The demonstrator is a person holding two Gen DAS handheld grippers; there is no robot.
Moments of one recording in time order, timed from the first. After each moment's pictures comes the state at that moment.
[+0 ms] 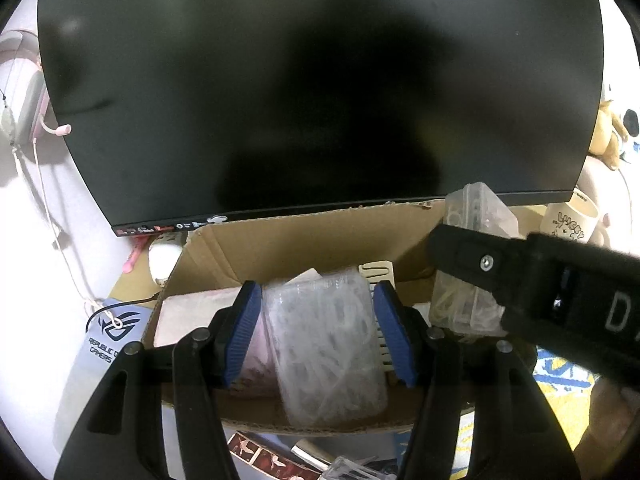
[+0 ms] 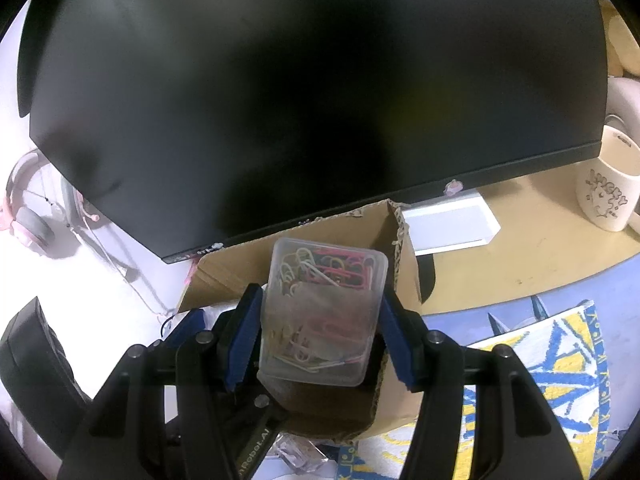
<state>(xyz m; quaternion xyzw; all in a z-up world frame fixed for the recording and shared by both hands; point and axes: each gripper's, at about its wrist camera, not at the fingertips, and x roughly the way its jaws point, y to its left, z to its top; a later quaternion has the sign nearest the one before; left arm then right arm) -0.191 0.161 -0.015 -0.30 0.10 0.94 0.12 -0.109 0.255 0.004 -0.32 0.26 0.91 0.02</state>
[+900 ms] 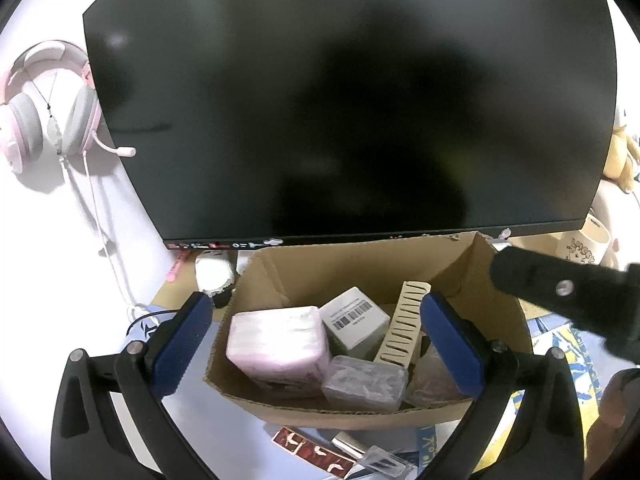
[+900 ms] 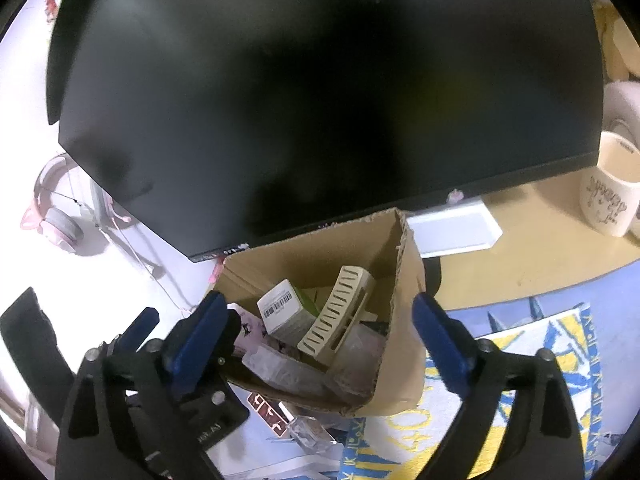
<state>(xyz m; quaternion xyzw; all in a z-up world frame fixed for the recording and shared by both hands) -0.166 0.137 0.028 -0.27 0.09 0.96 0.07 -0.083 0.262 0.023 -0.30 0.27 0.91 -0.02</state>
